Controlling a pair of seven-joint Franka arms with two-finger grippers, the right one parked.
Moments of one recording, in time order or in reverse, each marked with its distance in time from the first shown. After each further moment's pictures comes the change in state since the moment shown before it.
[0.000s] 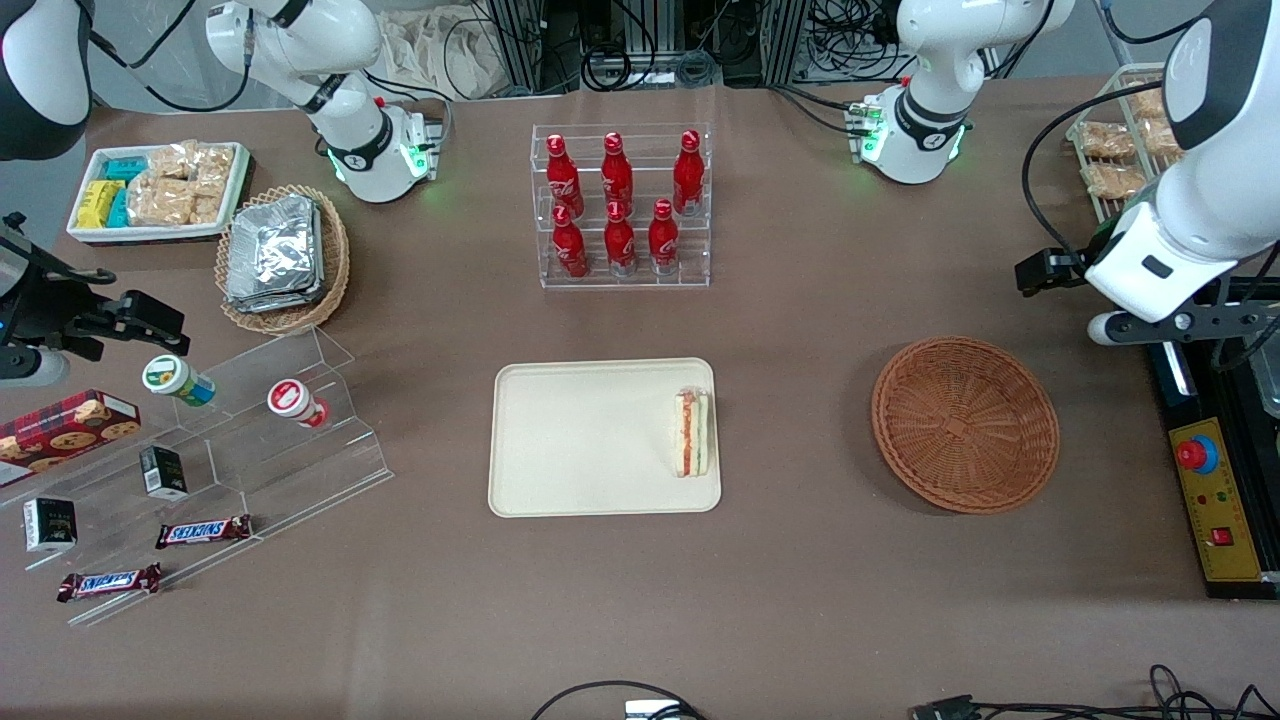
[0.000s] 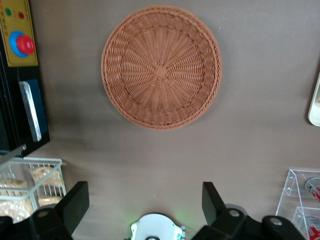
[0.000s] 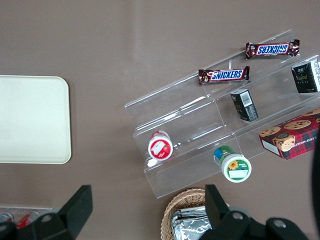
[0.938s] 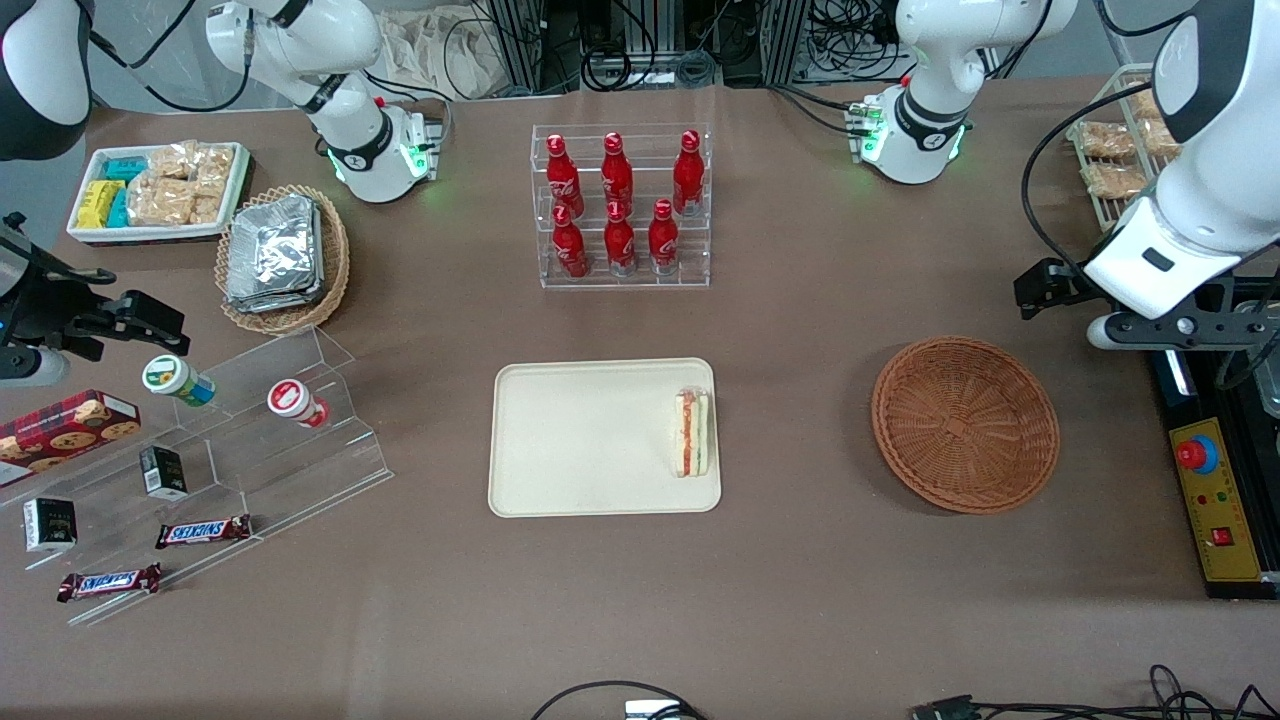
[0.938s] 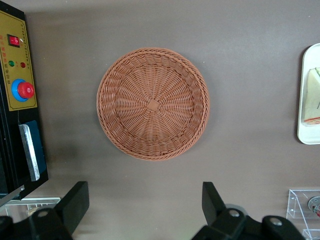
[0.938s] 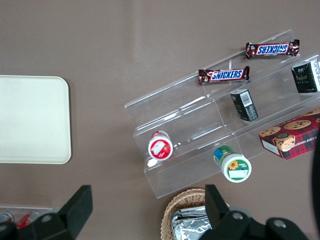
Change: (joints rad) arm -0.050 -0.026 0.044 -0.043 -0.011 0.145 0.053
